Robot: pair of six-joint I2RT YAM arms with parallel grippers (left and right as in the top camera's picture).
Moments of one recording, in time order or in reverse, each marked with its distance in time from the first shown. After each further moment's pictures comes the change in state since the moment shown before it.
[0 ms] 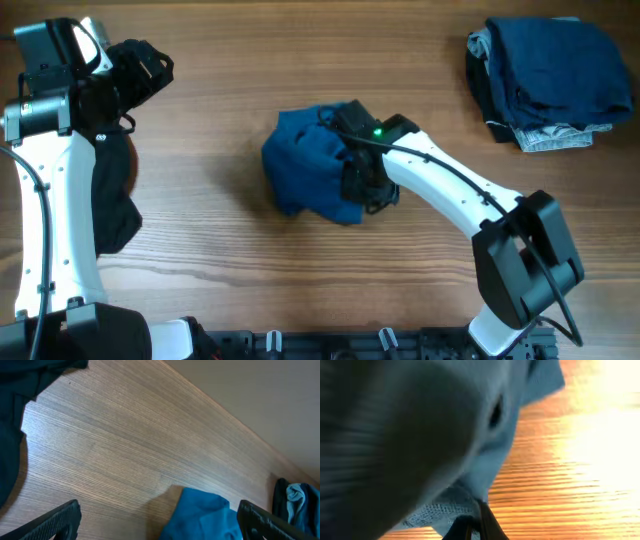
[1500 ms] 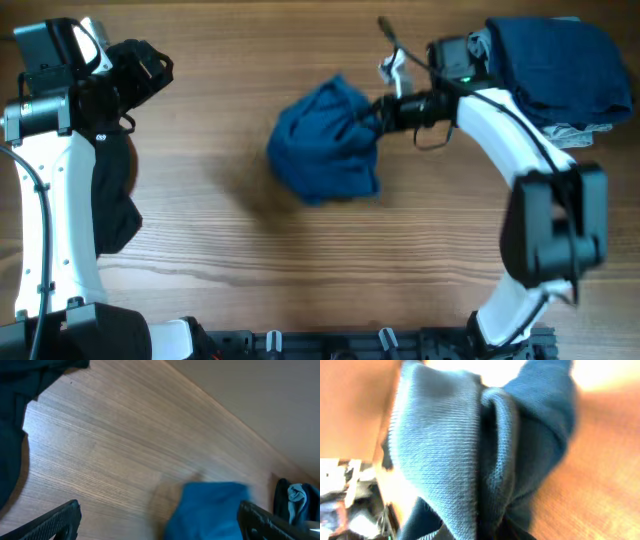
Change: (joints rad) left arm 0.000 0.000 0.000 -0.003 -0.005 0.001; right arm -0.424 0.050 0.147 0.396 -0.765 -0.690
